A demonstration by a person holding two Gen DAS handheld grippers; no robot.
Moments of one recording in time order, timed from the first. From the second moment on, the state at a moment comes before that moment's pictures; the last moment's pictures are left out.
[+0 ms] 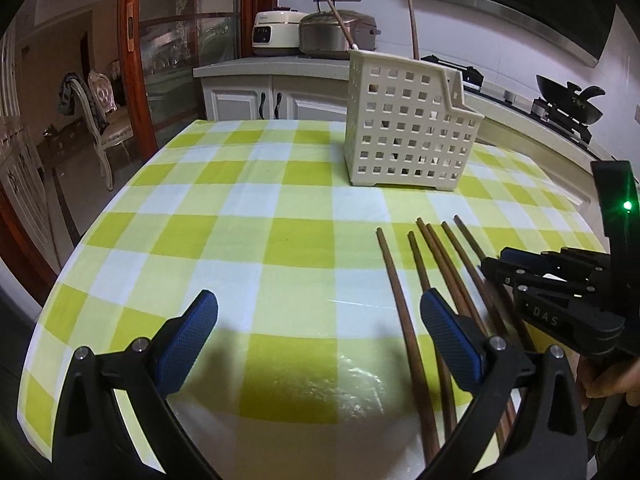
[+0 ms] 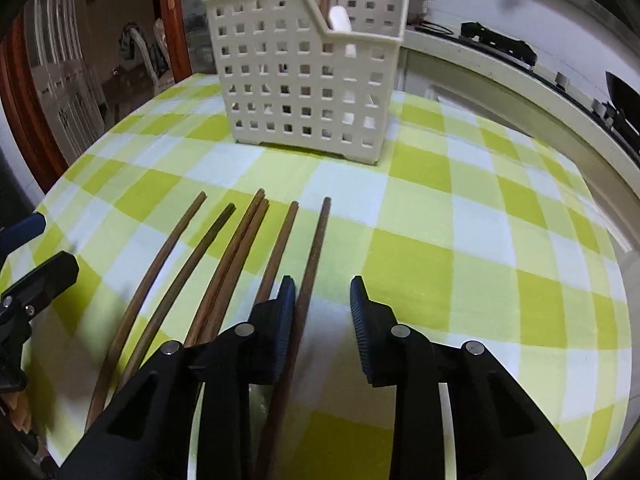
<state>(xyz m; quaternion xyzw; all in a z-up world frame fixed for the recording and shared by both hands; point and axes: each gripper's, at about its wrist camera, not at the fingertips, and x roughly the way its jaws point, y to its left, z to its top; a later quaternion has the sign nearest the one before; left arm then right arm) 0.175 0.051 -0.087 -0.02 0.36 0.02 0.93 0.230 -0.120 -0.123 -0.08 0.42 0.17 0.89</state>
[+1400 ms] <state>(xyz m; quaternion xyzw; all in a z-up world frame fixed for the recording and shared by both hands) 0.219 0.009 -0.110 -0.01 0.42 -0.06 0.90 0.210 -0.157 -0.115 -0.03 0.41 0.17 0.90</state>
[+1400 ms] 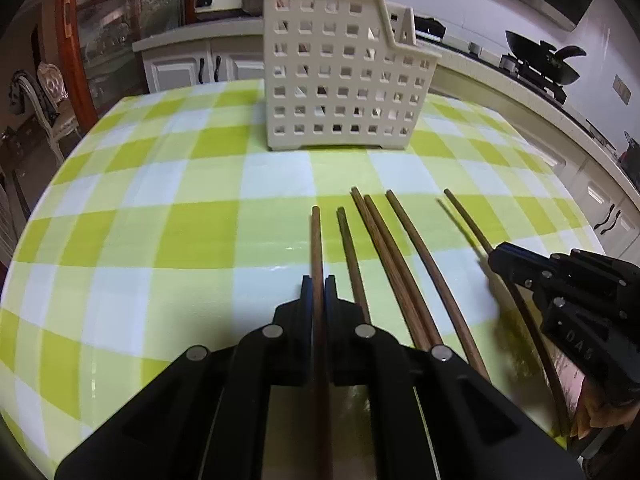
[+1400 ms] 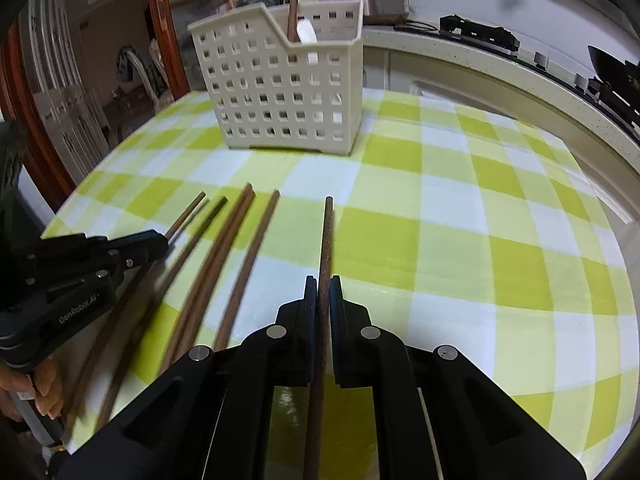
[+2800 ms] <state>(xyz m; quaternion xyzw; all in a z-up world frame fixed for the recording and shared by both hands) 0.119 0.014 0.009 -0.01 0.23 -0.06 0.97 0.131 -0.172 -0.004 0.01 0.23 0.19 0.95</state>
